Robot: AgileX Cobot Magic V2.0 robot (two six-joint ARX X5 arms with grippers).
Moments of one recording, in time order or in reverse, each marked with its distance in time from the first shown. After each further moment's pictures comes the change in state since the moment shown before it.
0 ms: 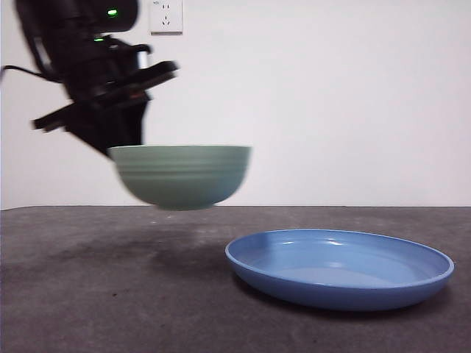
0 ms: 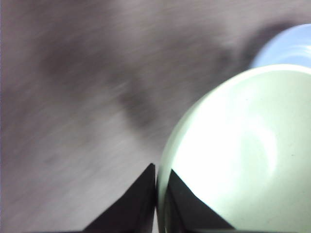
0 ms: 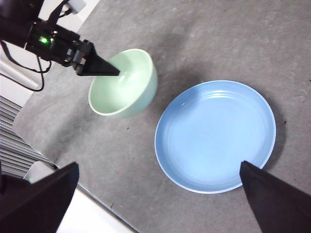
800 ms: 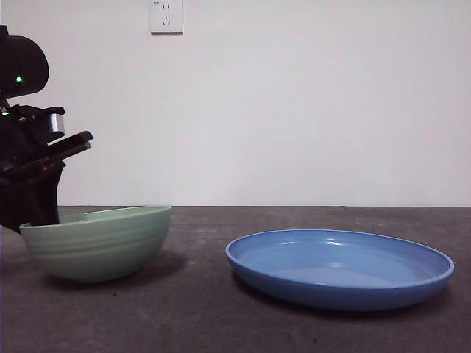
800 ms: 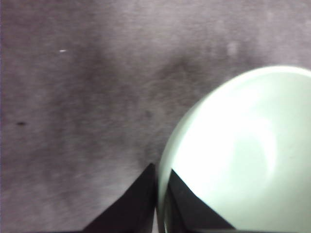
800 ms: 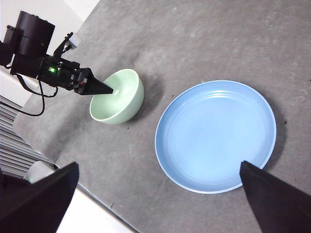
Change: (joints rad) left arm 0.274 -0.089 -0.401 0.287 0.082 0.024; right arm 0.000 0.000 0.000 0.000 0.000 0.000
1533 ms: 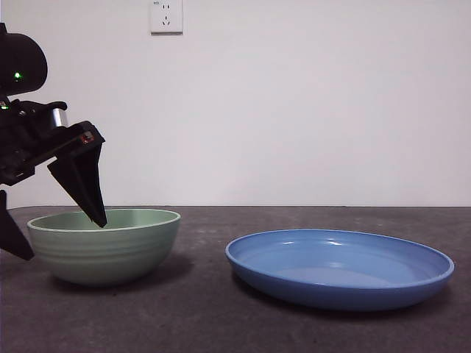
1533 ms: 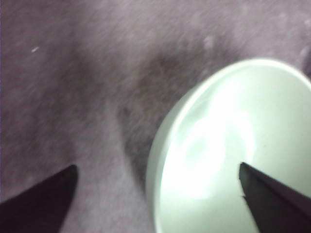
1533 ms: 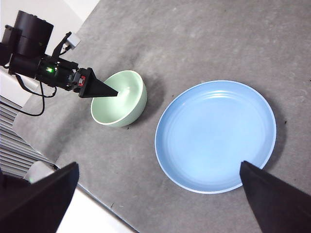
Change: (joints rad) left arm 0.000 -0.005 -0.001 0.006 0.087 0.026; right arm 0.000 0.000 0.000 0.000 0.000 0.000
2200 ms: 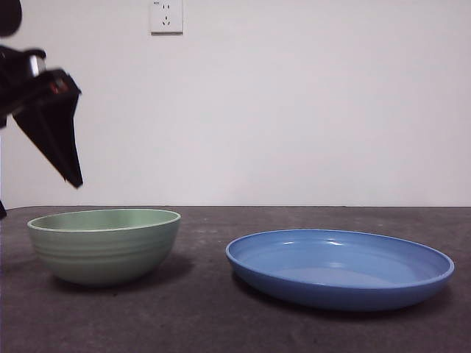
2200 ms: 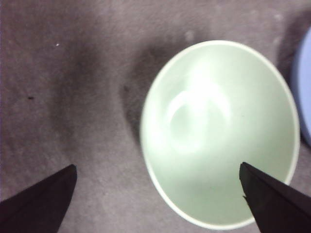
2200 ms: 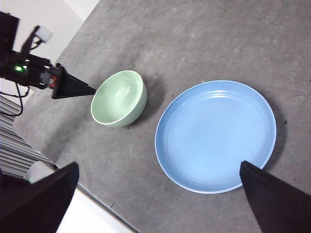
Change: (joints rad) left arm 0.000 -0.197 0.000 -0.163 -0.053 0.047; right arm 0.000 0.000 0.000 0.000 0.000 0.000
